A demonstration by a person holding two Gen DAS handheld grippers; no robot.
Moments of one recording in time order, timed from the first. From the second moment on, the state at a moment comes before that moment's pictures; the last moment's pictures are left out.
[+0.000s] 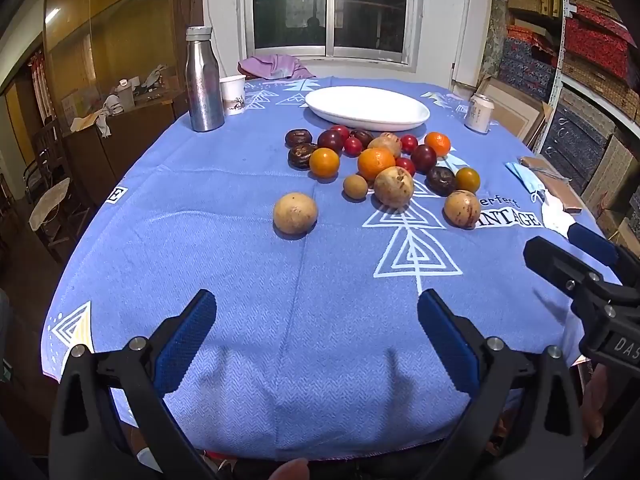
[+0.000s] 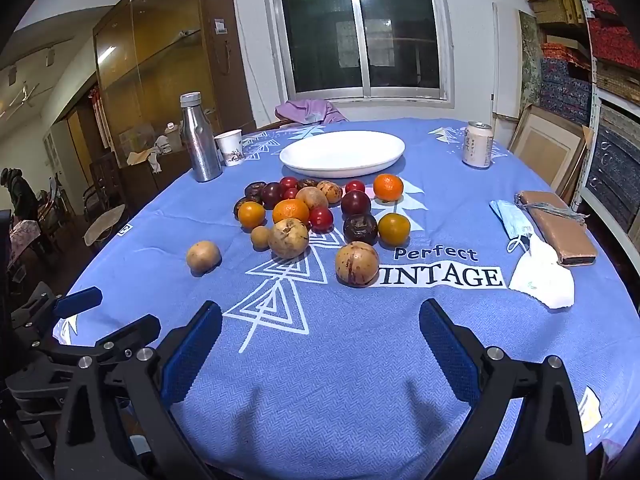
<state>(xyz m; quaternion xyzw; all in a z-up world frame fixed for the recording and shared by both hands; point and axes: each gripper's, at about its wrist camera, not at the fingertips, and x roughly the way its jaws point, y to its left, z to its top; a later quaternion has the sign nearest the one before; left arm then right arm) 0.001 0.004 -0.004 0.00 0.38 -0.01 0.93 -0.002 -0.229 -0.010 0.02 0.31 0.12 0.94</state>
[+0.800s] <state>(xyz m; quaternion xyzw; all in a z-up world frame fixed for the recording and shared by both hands) 0.006 0.004 -0.009 0.00 0.39 -0.01 0.92 -0.001 -0.230 -0.010 0.02 0.32 0.12 0.94</state>
